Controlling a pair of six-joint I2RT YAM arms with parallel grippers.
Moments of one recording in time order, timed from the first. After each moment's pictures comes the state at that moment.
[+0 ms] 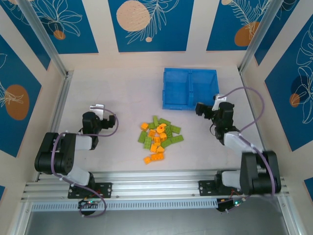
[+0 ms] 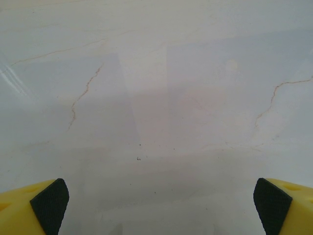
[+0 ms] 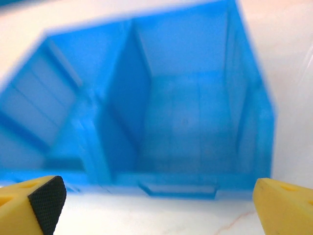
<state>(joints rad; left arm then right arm) -0.06 1.52 0.39 0.70 0.02 0.06 0.03 1.18 0.56 0.22 -0.07 0.24</state>
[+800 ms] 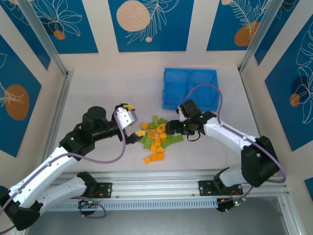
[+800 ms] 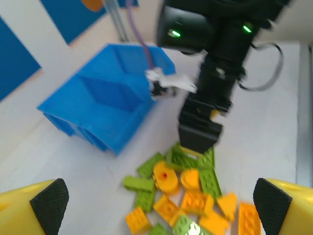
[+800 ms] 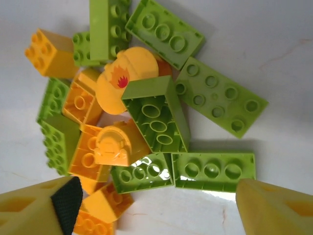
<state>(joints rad) -0.70 0.86 0.90 -0.44 0.30 0.40 0.55 1.42 0.90 -0.58 -0.21 0.47</state>
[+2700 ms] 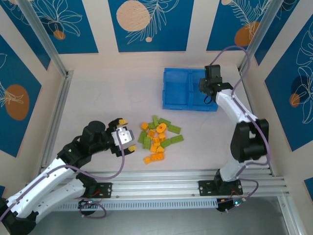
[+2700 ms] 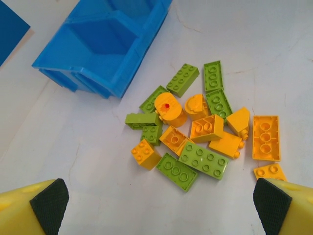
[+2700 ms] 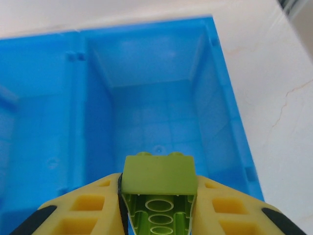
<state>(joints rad) -0.71 0.69 0.69 -0.51 0.18 0.60 0.14 1.72 1.38 -0.46 0.24 0.25</state>
